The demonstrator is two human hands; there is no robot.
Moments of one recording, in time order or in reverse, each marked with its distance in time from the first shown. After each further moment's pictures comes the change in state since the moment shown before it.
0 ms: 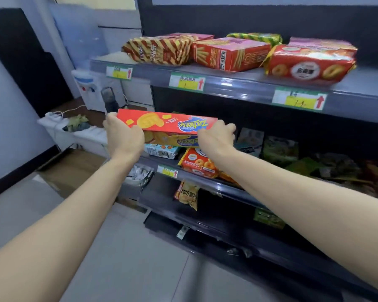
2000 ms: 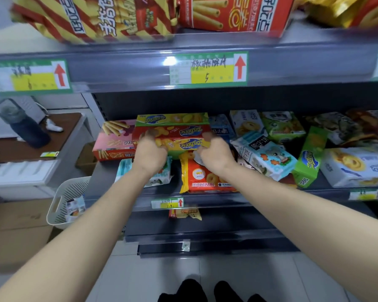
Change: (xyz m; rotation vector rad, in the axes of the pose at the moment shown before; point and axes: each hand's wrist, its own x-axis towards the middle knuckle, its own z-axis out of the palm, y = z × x) left_hand 0.152 -0.072 0.187 0.039 -0.839 0.245; right_hand 0.156 0.036 0.131 0.074 0.099 0.151
